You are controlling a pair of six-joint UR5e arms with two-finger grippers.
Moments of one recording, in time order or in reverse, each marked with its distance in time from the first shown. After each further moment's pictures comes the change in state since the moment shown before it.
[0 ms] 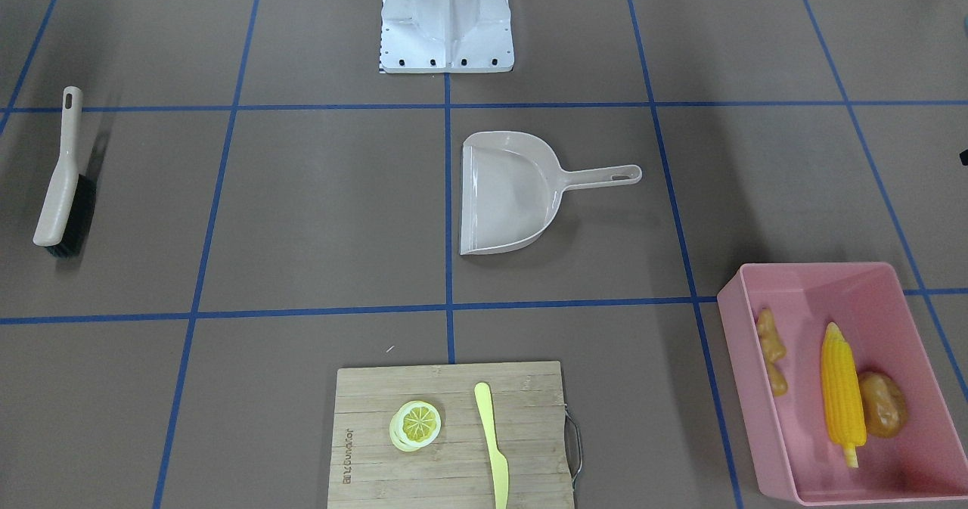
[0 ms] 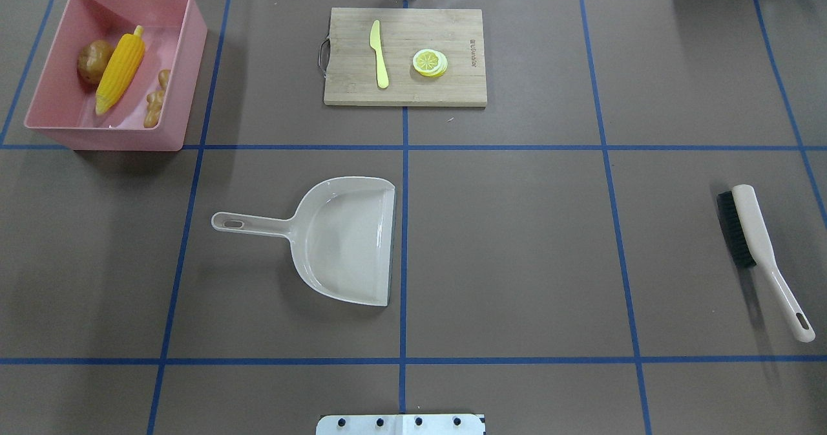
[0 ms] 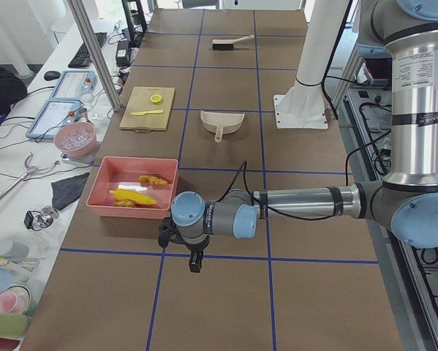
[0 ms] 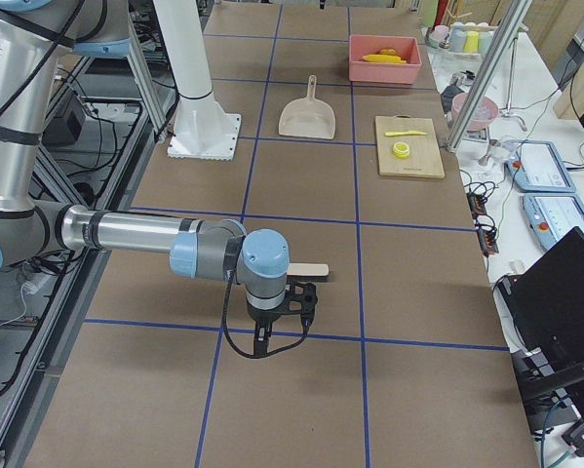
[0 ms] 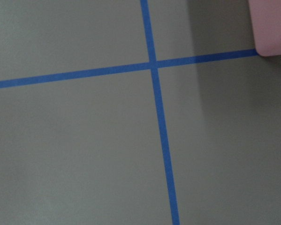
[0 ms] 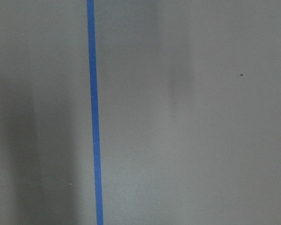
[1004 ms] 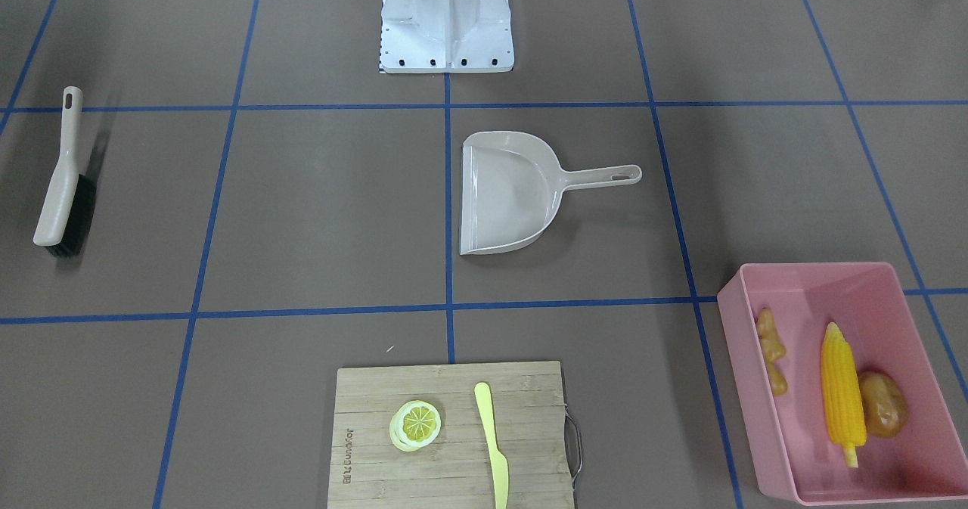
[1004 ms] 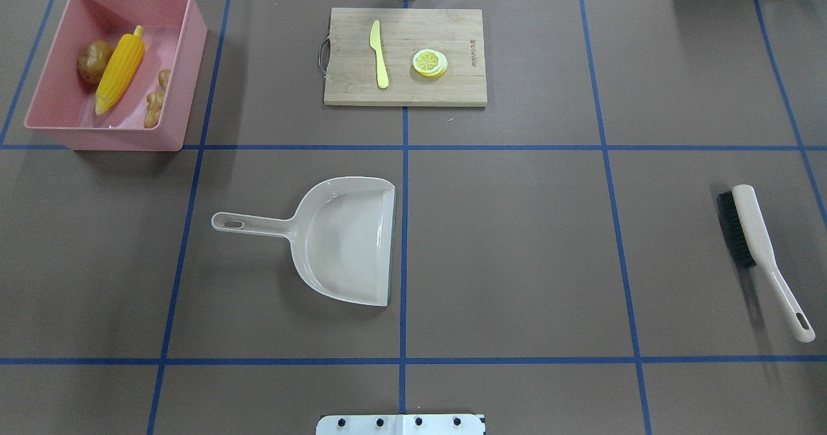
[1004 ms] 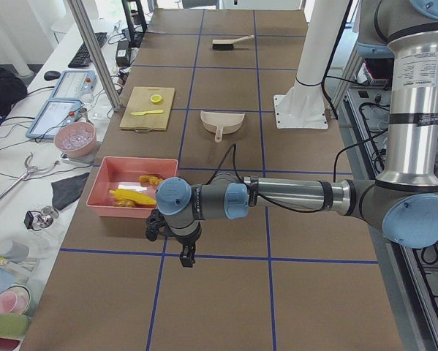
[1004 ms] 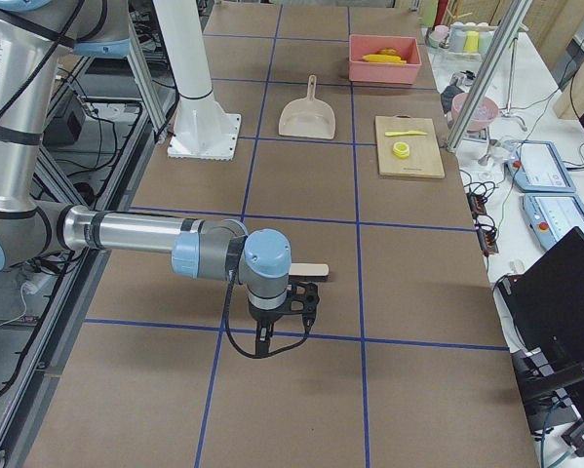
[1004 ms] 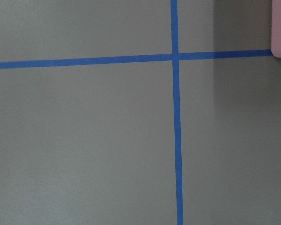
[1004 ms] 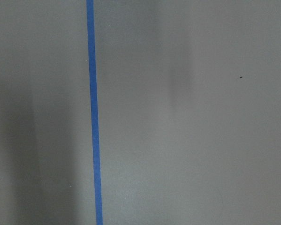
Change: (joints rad) left arm -0.085 -0.077 -0.056 0.205 0.003 0.112; right arm 0.000 0.011 -0.010 -0.001 -0.003 0.001
